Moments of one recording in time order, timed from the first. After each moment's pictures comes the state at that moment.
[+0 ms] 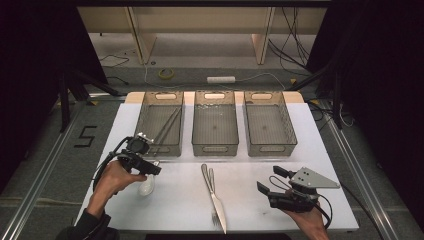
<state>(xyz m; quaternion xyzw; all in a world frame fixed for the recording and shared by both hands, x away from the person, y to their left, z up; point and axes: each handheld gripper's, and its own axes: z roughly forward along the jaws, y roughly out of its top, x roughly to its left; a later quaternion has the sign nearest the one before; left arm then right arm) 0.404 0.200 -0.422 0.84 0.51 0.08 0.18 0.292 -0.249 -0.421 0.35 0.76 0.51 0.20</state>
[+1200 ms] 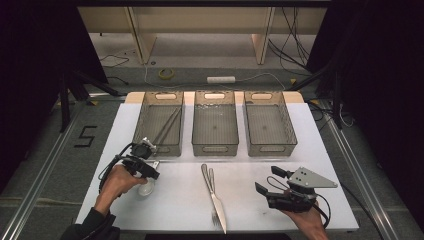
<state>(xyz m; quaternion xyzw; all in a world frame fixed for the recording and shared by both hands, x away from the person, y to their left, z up) 0.416 0.201 -0.460 0.84 0.52 0.04 0.15 0.293 -0.245 -0.421 0.35 0.76 0.51 0.20</state>
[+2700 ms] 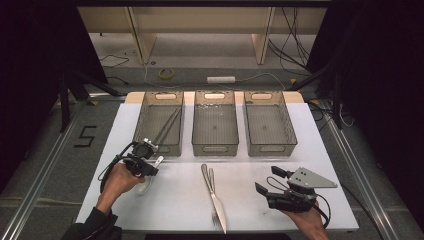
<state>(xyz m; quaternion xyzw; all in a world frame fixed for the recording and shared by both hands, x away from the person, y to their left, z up) 0.410 0.198 -0.448 0.86 0.48 0.07 0.19 0.292 -0.245 -0.420 0.34 0.76 0.51 0.20</state>
